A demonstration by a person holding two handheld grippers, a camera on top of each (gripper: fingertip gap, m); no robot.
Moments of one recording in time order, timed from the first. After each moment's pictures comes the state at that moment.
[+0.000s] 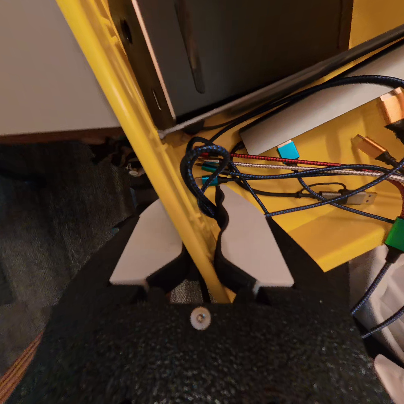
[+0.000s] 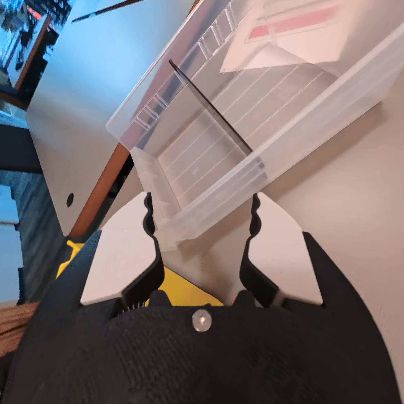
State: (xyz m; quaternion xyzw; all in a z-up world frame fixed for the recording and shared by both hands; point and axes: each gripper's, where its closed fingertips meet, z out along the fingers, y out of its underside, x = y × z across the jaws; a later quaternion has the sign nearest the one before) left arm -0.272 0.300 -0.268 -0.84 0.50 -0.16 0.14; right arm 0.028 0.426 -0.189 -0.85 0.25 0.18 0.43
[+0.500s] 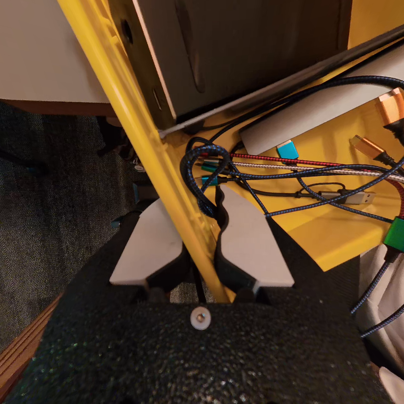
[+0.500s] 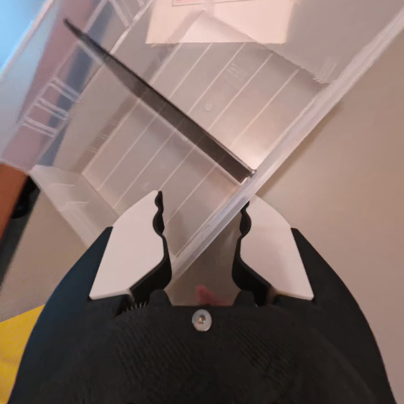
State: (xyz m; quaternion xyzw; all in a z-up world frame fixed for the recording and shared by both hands) left arm -0.300 0.317 -0.269 -0.86 0.46 -0.16 0.15; right arm 0.052 0.463 -0.239 -0.89 0.30 0.02 0.33
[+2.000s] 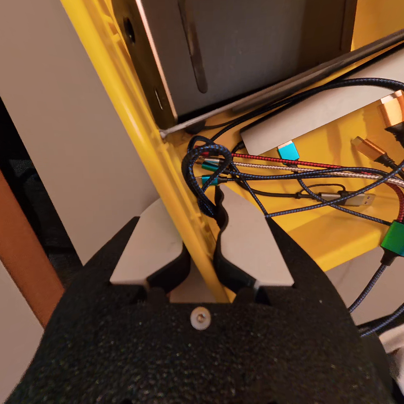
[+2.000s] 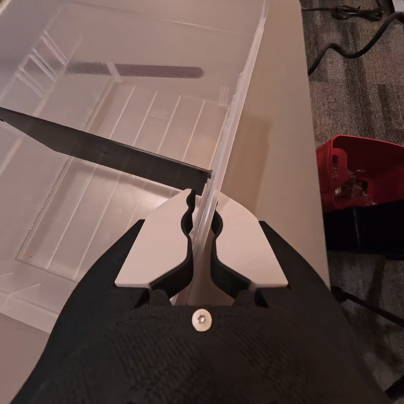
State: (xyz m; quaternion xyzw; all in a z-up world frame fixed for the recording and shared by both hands) left arm -0.052 0.526 -0.267 -0.81 0.56 -0.15 0.10; right arm 0.574 -0.183 -0.226 -0.82 0.42 -0.18 0.34
